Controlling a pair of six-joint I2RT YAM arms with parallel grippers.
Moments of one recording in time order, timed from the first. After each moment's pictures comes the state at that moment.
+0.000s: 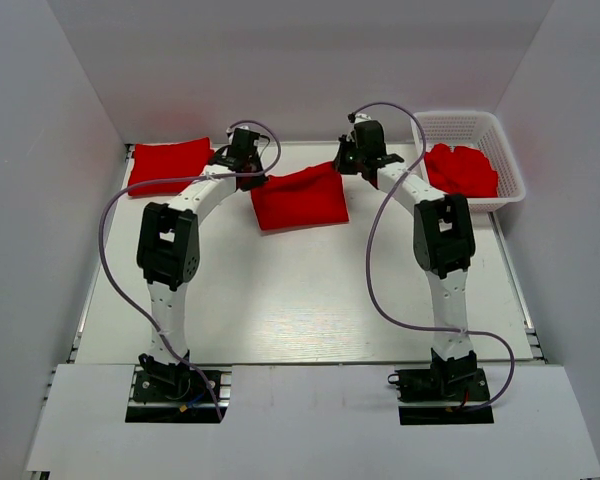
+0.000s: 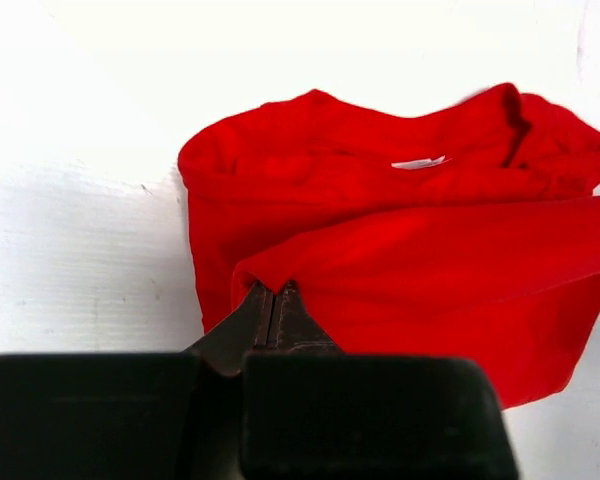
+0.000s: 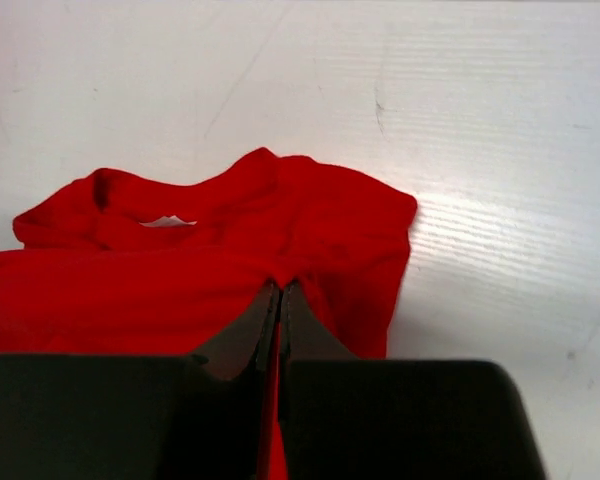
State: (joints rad) left arm -0.33 2.12 1.76 -0.44 -0.15 -0.54; right arm 0.36 2.25 1.85 -0.17 -0.12 0.31
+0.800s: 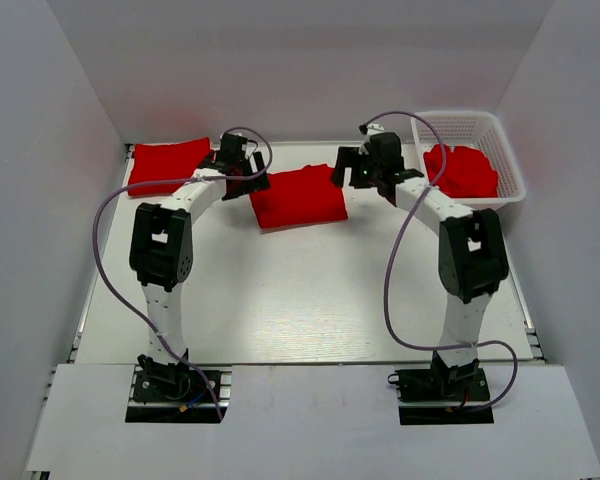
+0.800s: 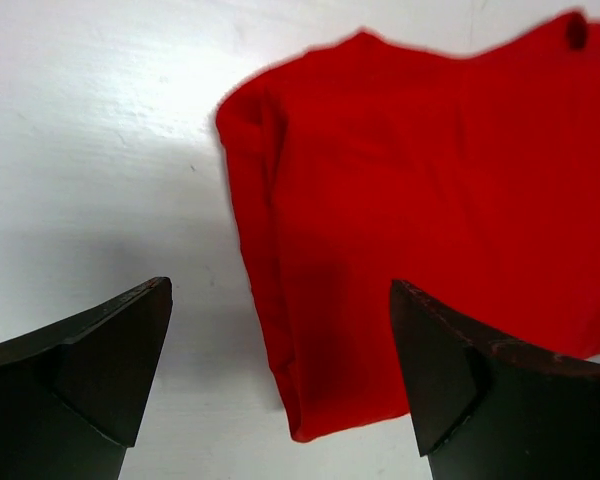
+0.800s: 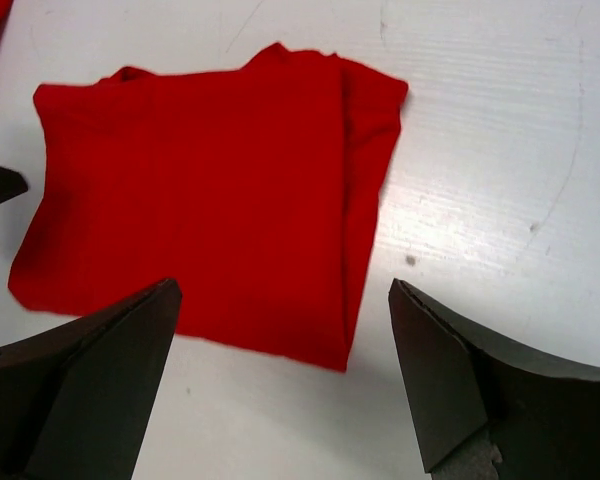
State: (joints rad) left arm -0.28 2.09 1.68 -0.42 -0.08 -0.45; right arm 0.35 1.97 1.50 -0.09 -0.16 0.25
